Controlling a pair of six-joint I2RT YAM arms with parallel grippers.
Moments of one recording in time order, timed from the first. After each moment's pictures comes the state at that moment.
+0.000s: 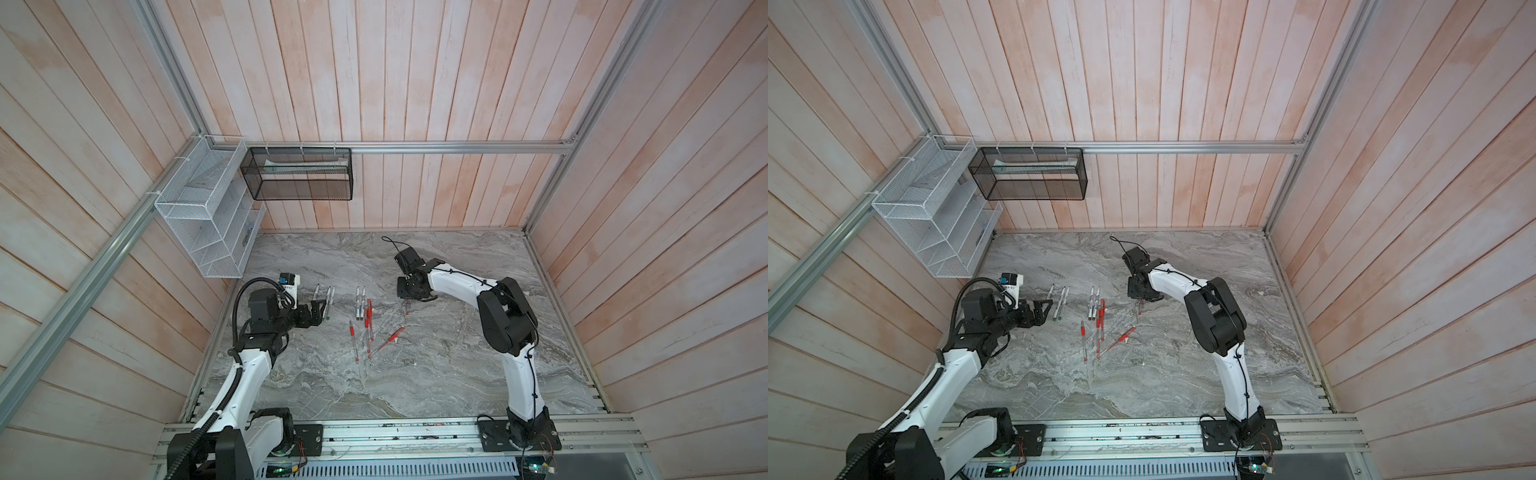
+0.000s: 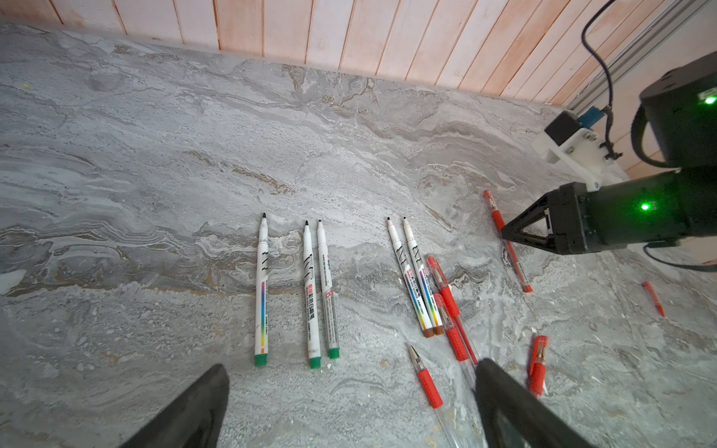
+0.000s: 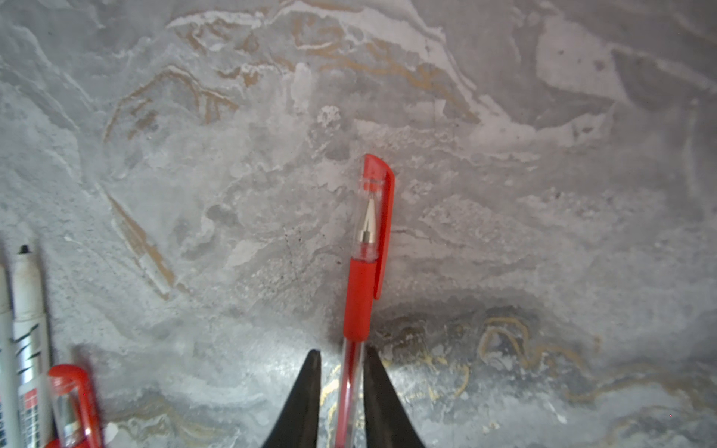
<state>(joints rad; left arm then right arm) 0.06 1.04 0.57 -0.12 0.43 -0.05 0.63 2.17 1.64 -0.64 0.10 0.60</state>
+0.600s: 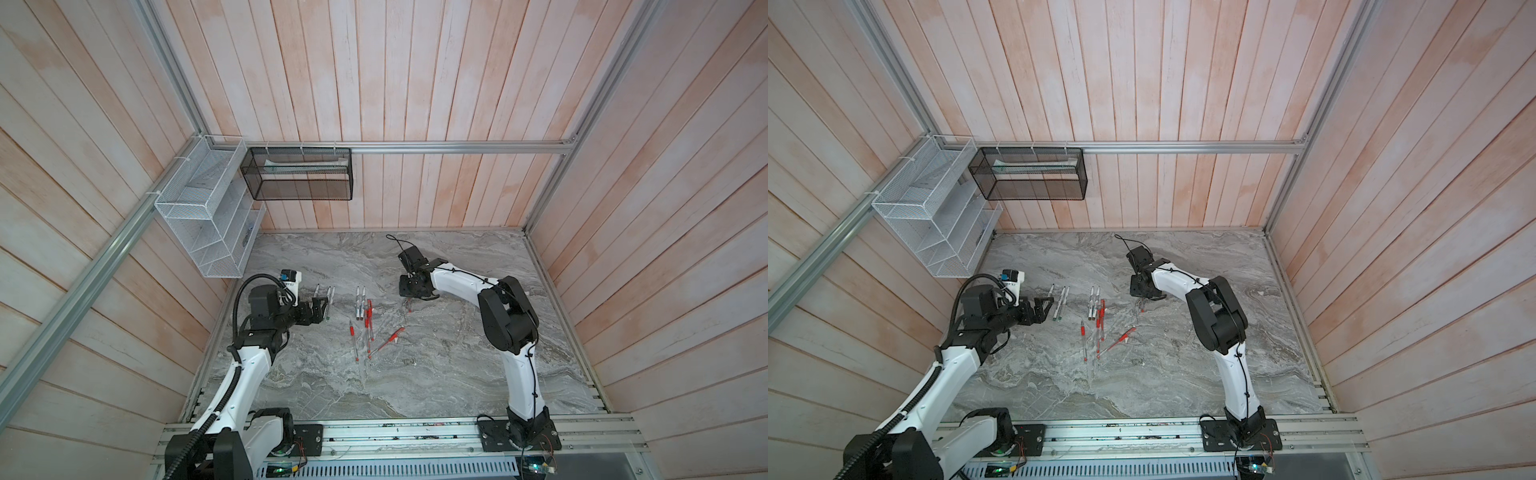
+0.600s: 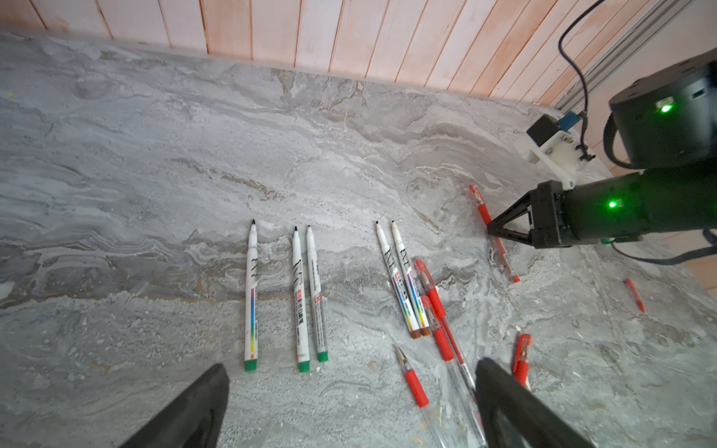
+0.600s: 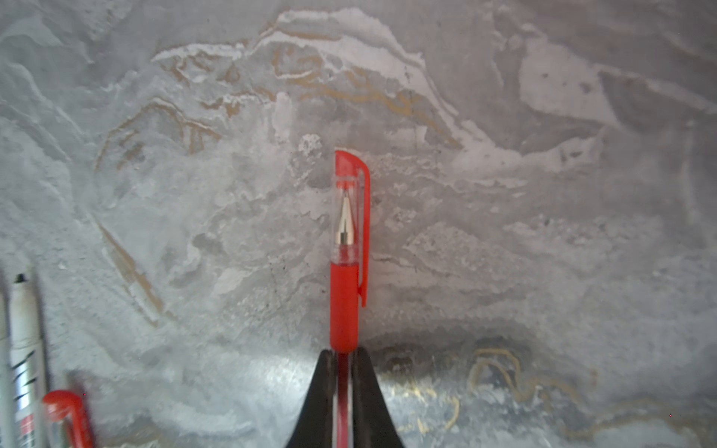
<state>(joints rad) 0.04 1.05 0.66 -0.18 0.44 -0.05 0.60 2.14 1.60 -0.58 0.06 0.60</state>
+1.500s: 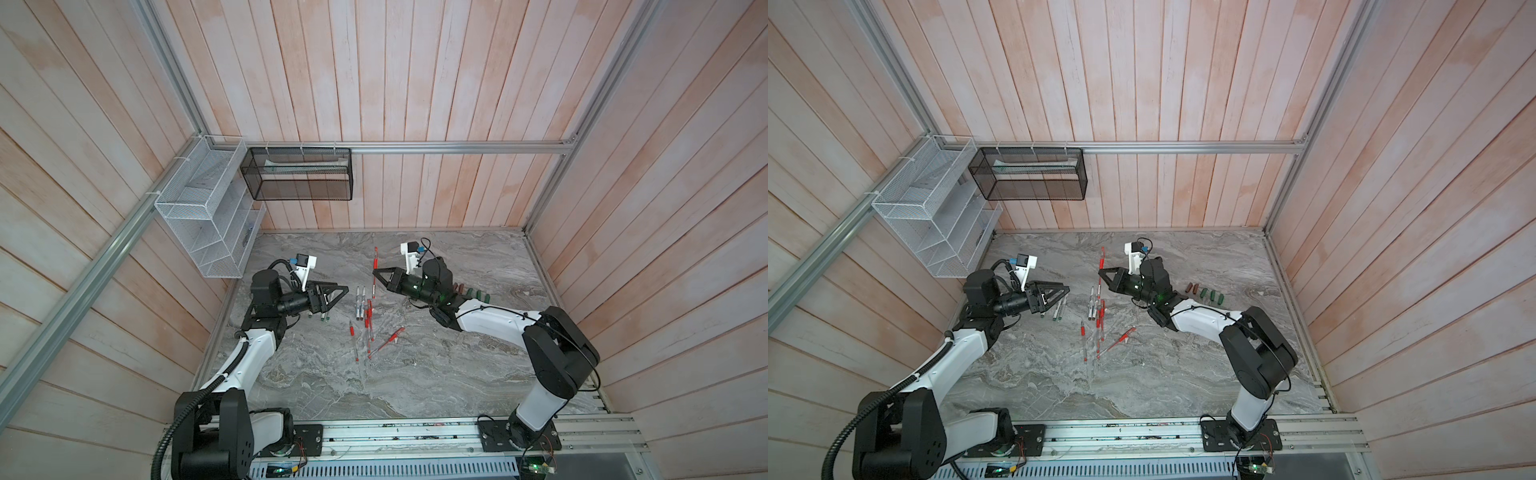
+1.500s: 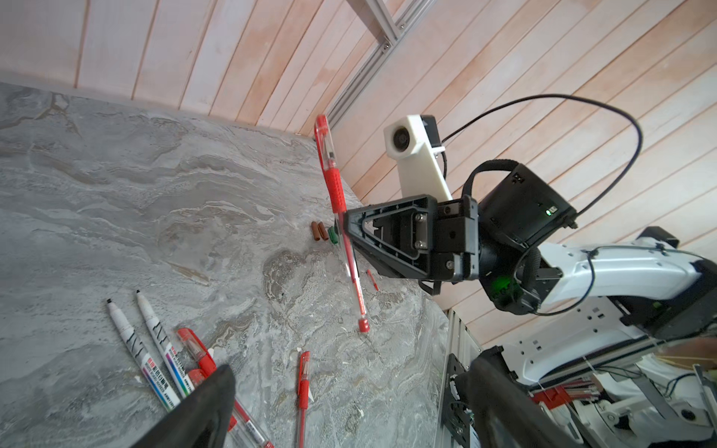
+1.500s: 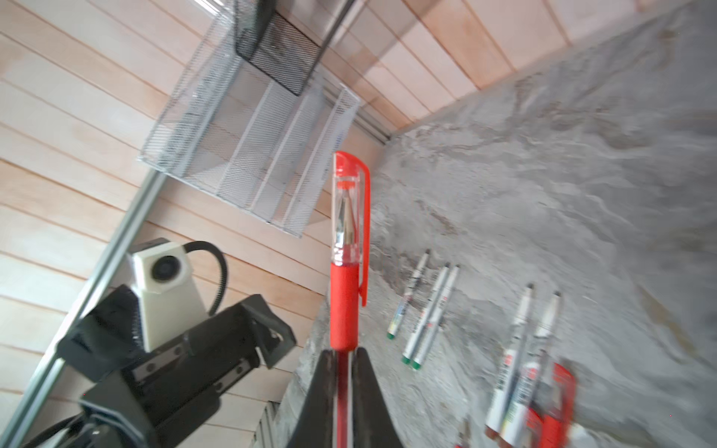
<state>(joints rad) 0.02 1.23 0.67 0.27 1.14 -0.42 0.73 1.74 1.02 0.65 -0.36 0.95</state>
